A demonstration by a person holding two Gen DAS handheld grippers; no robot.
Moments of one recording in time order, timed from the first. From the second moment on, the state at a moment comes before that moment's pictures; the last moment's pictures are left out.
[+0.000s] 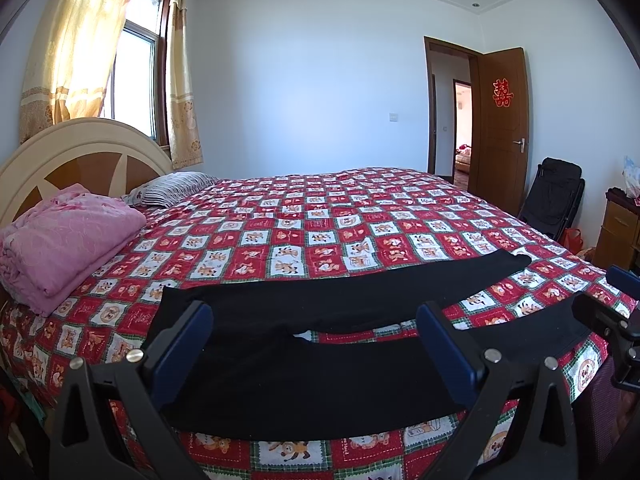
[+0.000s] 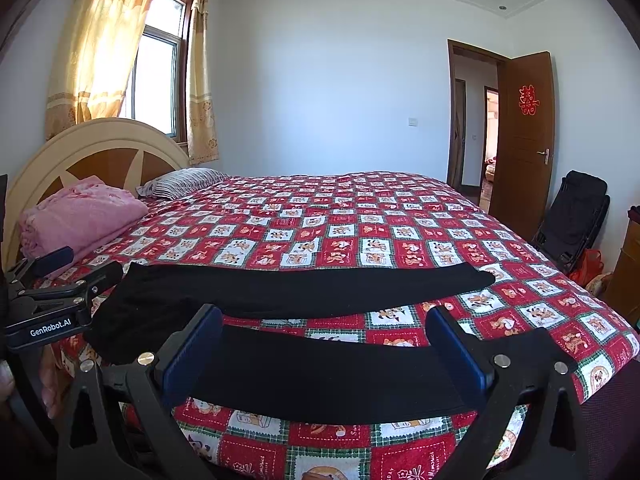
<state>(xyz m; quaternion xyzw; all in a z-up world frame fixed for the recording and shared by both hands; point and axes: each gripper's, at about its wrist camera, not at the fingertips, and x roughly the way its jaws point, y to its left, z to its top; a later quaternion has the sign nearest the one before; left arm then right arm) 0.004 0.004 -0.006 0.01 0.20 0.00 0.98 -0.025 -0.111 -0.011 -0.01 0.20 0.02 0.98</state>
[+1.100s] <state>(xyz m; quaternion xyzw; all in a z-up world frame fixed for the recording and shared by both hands) 0.048 0.045 -0.044 0.02 0.26 0.01 0.97 -0.011 -0.112 -0.032 0.00 0.23 0.07 0.97</state>
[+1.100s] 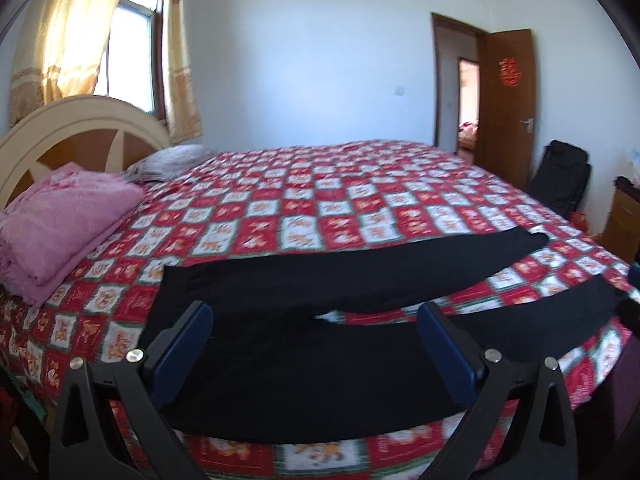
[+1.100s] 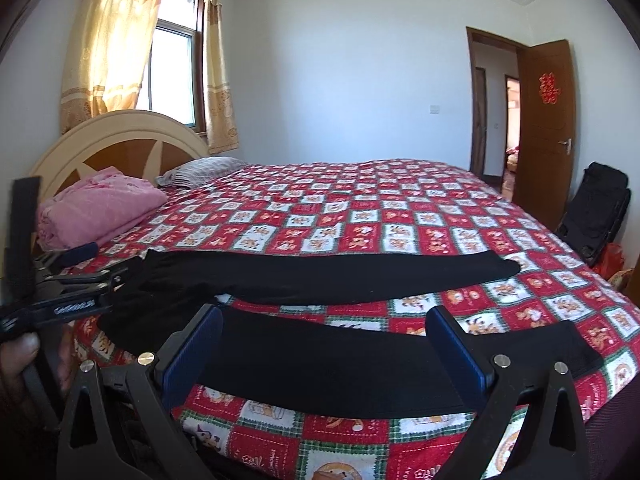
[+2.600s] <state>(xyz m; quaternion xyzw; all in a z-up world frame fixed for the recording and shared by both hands) 0.282 0.268 -0.161 -0.07 0.43 -0.01 0.90 0.183 -0.342 -0.078 0.07 0.35 -0.11 0.93</state>
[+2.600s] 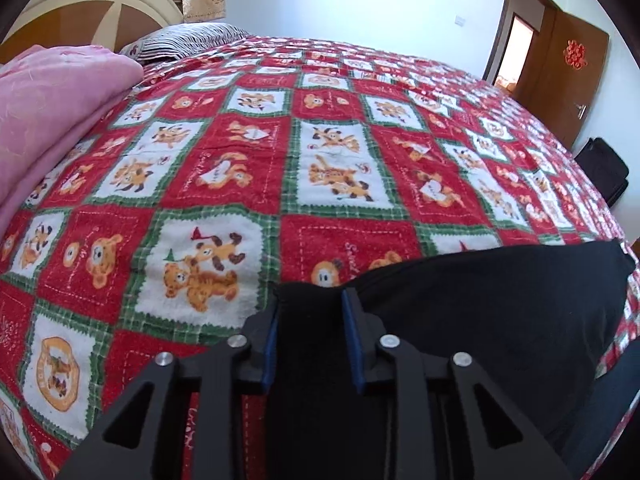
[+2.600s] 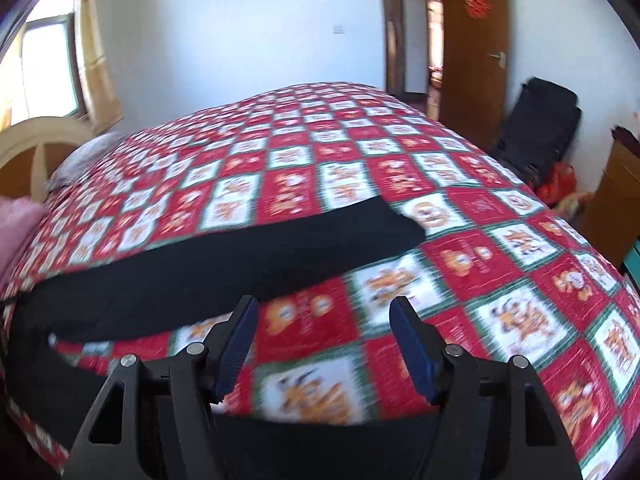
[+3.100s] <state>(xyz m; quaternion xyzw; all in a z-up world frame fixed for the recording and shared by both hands) 0.284 0.263 -0.166 -0.06 0.43 -0.02 0.90 0.294 -0.455 -0.104 0.10 0.39 -0.13 0.91</state>
